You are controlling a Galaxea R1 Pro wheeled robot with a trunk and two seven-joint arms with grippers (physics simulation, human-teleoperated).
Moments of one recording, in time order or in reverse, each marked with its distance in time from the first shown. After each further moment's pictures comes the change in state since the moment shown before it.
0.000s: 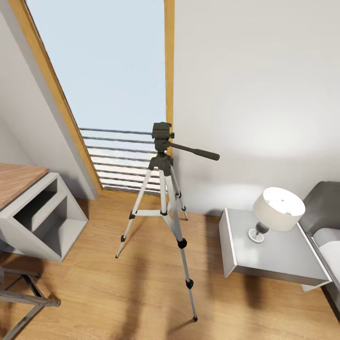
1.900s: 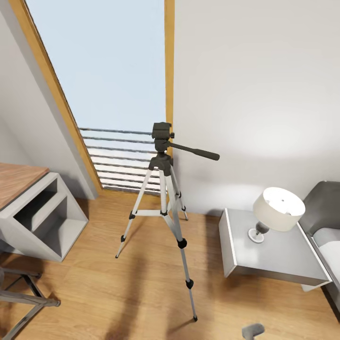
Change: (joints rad) left arm 0.000 0.030 0.009 -0.139 0.088 0.043 0.006; right arm 0.000 0.031 -0.002 -0.577 0.001 0.368 -0.009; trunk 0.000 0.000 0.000
